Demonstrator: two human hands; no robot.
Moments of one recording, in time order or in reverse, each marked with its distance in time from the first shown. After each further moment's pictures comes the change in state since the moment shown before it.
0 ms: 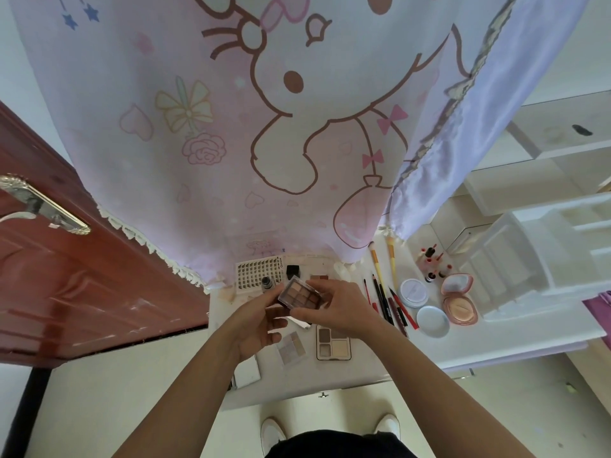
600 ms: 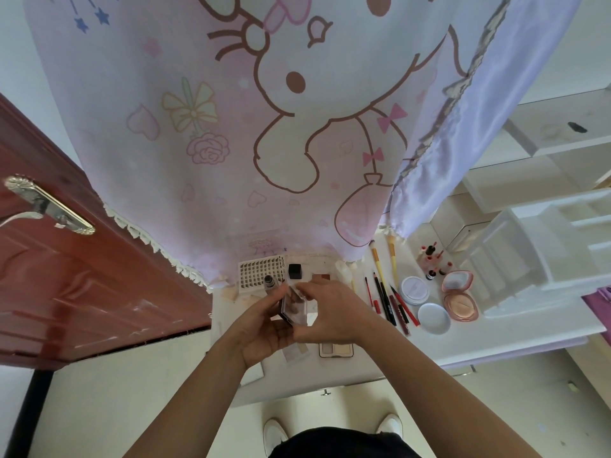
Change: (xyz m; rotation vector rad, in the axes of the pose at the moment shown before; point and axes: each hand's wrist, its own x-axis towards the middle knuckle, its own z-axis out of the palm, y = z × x) left_hand 0.001 -0.019 -0.005 -0.332 -0.114 -0.025; right_hand -0.006 -0.019 0.009 -0.308 -0.063 -0.283
